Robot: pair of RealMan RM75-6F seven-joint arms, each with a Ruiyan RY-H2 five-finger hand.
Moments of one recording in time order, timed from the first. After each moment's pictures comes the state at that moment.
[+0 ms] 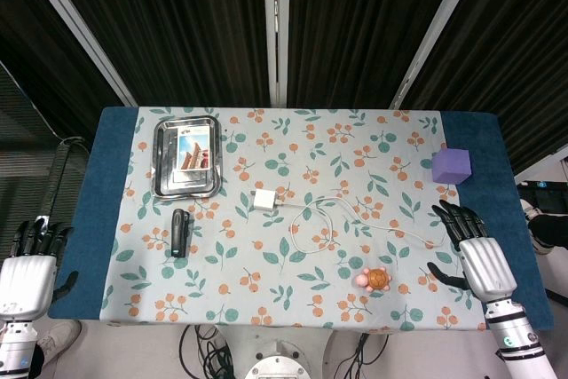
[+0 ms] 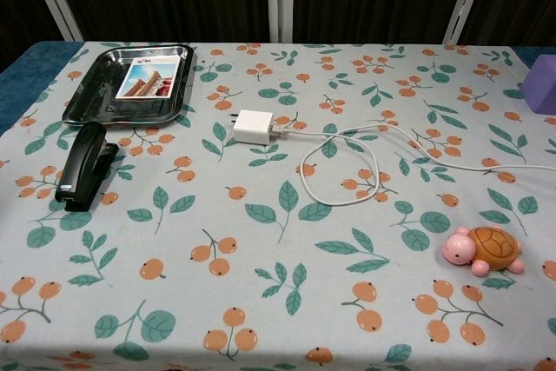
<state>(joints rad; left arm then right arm) -0.03 -1.12 -0.02 -1.79 1.51 1.55 0.43 0.15 -1.09 0.03 -1.83 -1.58 1.39 0.01</state>
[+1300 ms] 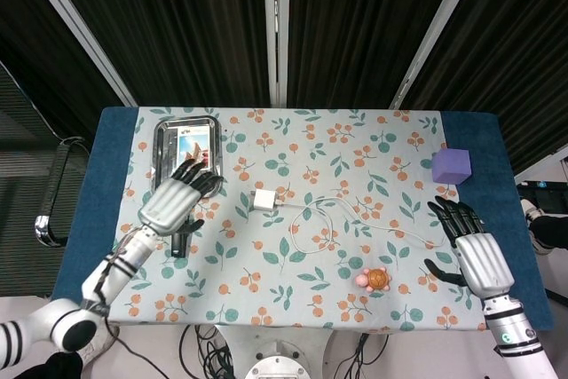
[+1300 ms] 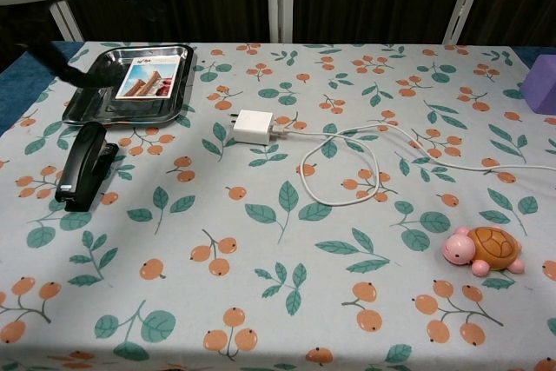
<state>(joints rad) -0.64 -1.24 -0.26 -1.79 1.26 0.88 0.42 0.18 -1.07 0.03 -1.85 -1.58 1.38 -0.01</state>
